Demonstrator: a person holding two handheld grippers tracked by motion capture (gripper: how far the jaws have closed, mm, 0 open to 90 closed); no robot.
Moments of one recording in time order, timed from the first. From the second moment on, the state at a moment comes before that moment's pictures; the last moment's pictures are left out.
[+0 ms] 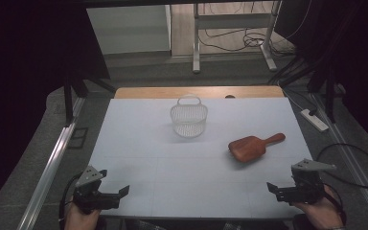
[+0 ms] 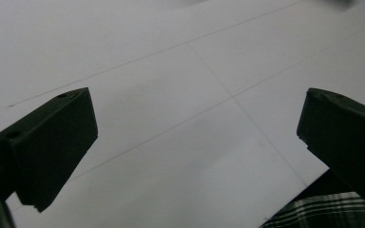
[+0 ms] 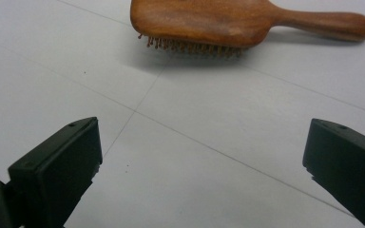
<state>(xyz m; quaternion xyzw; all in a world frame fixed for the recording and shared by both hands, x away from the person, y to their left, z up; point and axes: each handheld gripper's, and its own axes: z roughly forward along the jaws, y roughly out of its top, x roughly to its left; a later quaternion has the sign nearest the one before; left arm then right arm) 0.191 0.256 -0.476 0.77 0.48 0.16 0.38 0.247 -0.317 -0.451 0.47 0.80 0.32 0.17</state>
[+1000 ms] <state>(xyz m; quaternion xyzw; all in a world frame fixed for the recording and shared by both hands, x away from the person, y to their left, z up) 0.192 0.259 -0.478 0.78 0.47 0.14 0.38 0.250 -0.314 -0.451 0.46 0.81 0.32 0.16</state>
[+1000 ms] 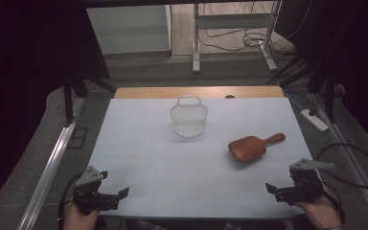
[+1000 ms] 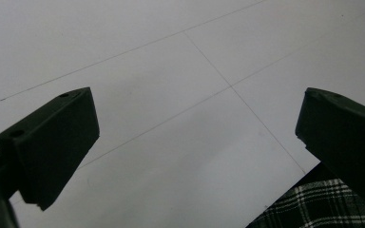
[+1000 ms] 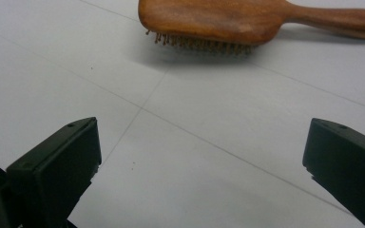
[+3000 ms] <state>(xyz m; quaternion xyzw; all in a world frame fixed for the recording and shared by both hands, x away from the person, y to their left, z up) 0.193 0.262 -0.478 0.78 0.48 0.13 0.39 0.331 -0.290 -0.434 0.46 0.82 0.31 0.15</state>
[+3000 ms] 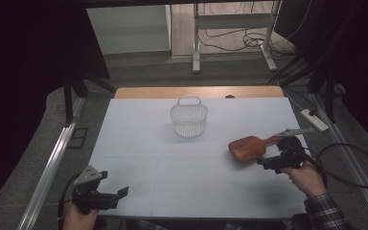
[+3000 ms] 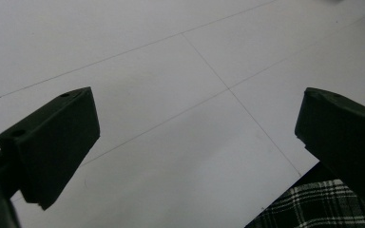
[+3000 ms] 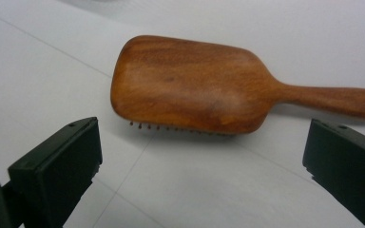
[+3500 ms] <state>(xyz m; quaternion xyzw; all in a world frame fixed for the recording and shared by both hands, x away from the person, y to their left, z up) 0.194 0.262 -0.478 0.78 0.48 0.13 0.39 0.354 -0.282 -0.433 0.46 0.82 0.29 0.14</state>
